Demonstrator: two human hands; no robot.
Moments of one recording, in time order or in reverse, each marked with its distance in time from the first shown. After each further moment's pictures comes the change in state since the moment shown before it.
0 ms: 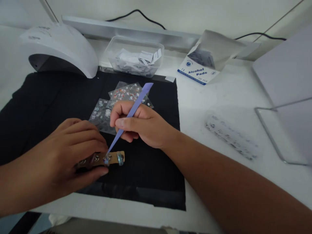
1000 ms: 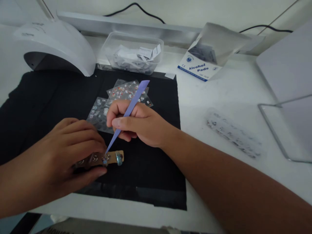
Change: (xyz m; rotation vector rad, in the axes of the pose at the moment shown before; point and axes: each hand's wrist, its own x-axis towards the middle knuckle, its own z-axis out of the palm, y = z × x) left_hand -0.002 0.000 0.000 0.001 0.001 0.001; right_hand 0.000 0.003 -0.001 0.063 -0.029 0.000
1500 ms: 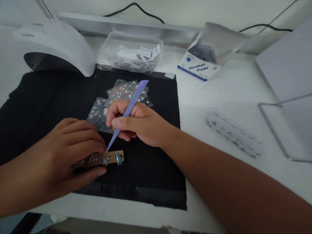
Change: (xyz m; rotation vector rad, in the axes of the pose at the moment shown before) left_hand 0.000 0.000 -0.001 0.009 -0.004 -0.005; right_hand 0.002 0.000 -0.001 -0.004 0.007 0.012
